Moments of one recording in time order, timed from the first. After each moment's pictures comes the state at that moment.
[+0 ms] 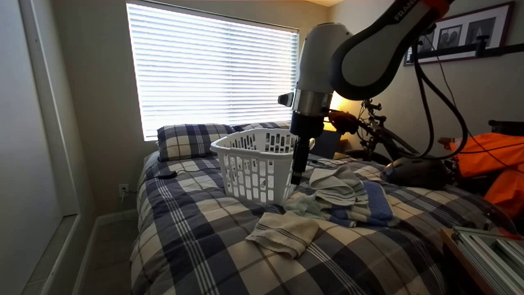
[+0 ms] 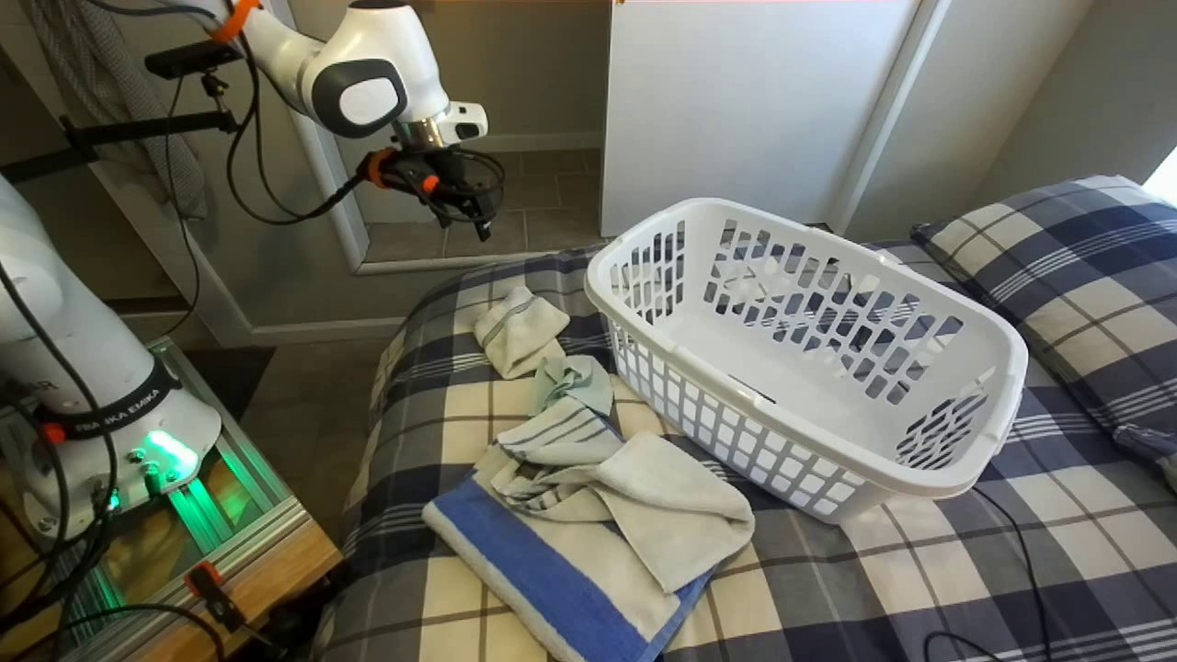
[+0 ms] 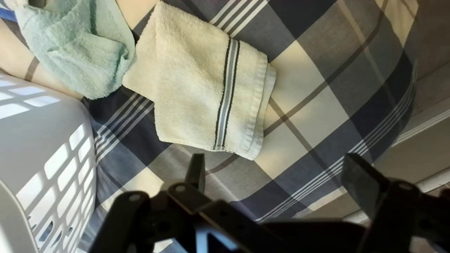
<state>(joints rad) -0.05 -0.02 -0.13 -2.45 -0.09 2.62 -0.25</state>
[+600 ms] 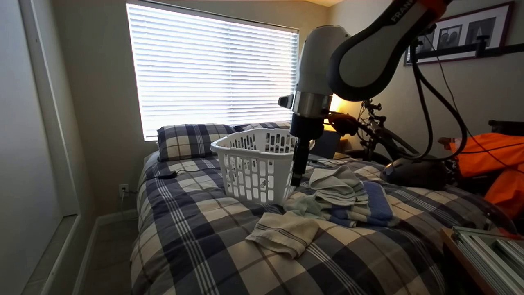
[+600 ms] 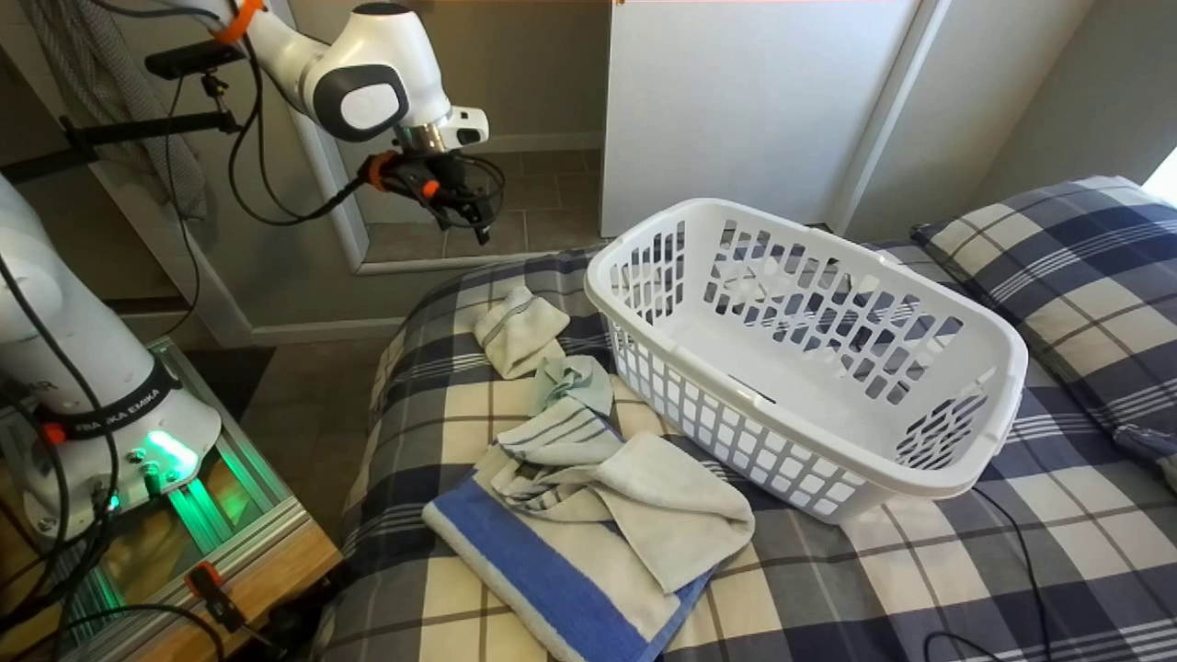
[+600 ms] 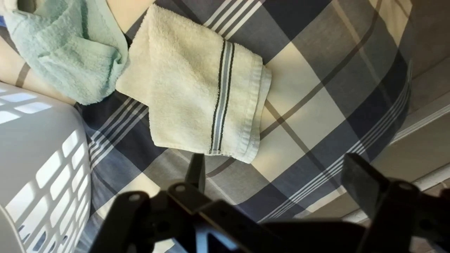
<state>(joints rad) -0.05 -0.01 -0.13 -2.45 -0.05 2.62 -0.26</state>
